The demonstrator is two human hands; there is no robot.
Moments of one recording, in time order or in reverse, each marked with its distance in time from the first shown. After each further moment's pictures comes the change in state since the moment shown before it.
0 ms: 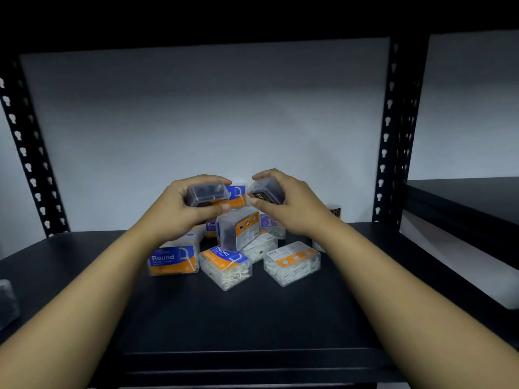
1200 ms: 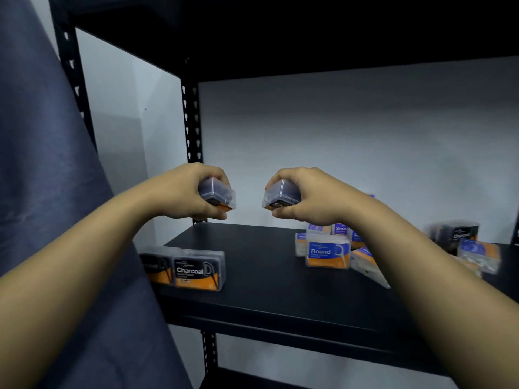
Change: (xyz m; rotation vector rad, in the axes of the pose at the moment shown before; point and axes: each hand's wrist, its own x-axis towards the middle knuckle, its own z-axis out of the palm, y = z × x) left_hand -0.125 0.039 -0.267 0.660 -0.106 -0.270; right_hand 0.049 -0.214 0.153 -0.308 -0.329 -0.146
